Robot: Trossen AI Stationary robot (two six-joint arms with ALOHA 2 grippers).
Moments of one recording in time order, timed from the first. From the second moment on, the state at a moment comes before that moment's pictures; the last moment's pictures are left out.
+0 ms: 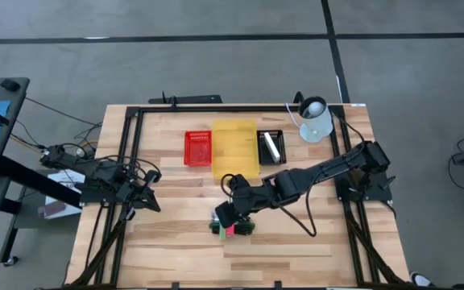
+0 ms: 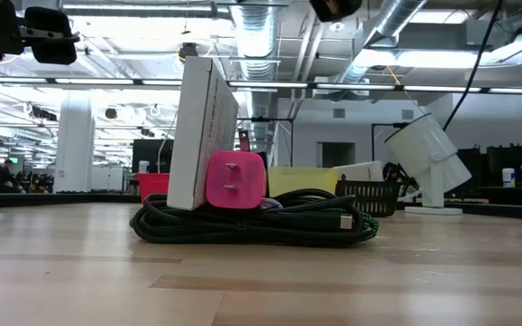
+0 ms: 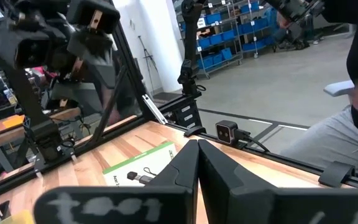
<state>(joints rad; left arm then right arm) -0.35 0.02 0.01 0.08 0.27 0.28 0.34 1.84 1.65 -0.57 0.14 1.21</state>
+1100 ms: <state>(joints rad) -0.35 0.02 0.01 0.08 0.27 0.28 0.35 1.89 1.65 -0.76 0.16 1.55</state>
